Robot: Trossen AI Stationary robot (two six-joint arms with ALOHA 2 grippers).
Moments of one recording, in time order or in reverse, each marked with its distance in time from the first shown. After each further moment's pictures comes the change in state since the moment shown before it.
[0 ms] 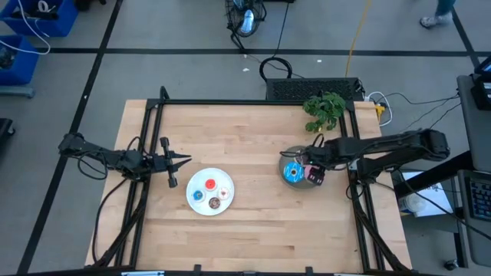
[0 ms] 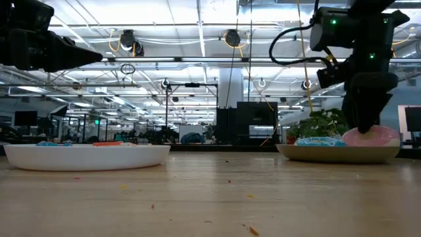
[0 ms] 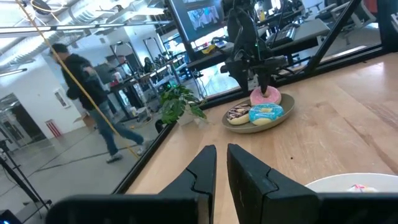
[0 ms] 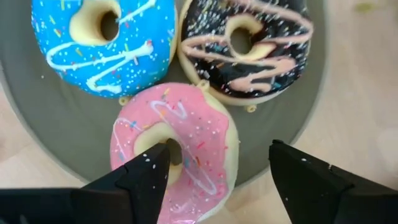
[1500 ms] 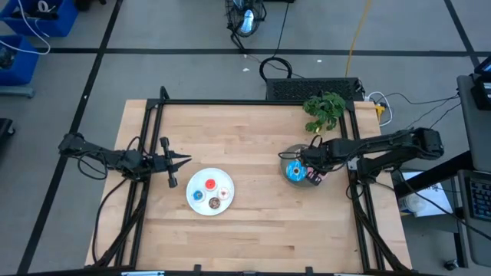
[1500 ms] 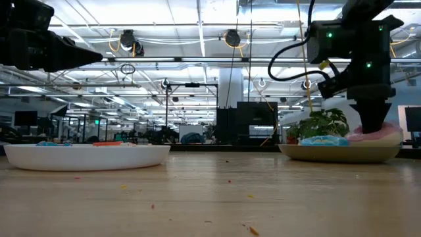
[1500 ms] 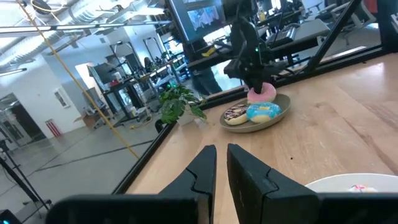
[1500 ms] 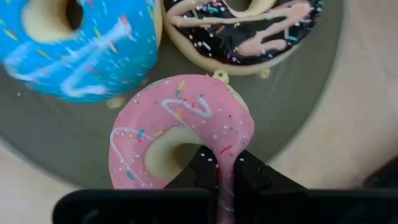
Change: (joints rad) left arm 0.000 0.000 0.000 0.000 0.000 -0.002; right arm 0.001 0.080 0.012 -0.047 -0.003 0.161
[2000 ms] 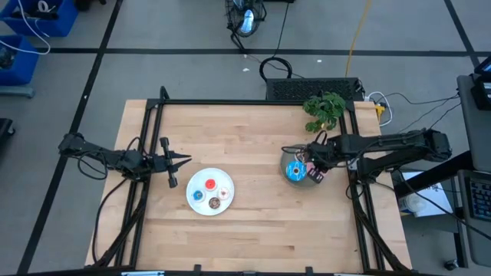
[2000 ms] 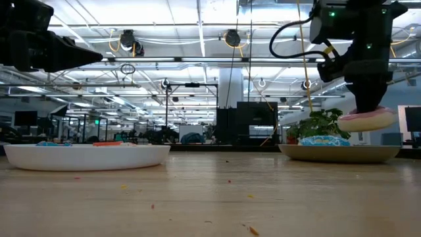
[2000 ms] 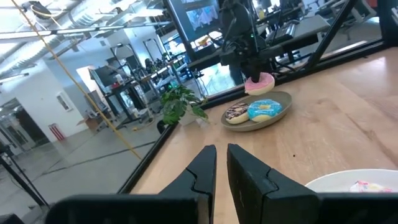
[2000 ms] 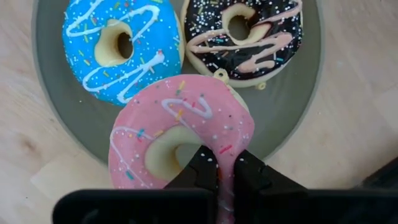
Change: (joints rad) left arm 0.000 0.000 0.000 0.000 0.000 0.032; right arm -0.012 -0.110 0.048 -0.047 -0.027 -0.016
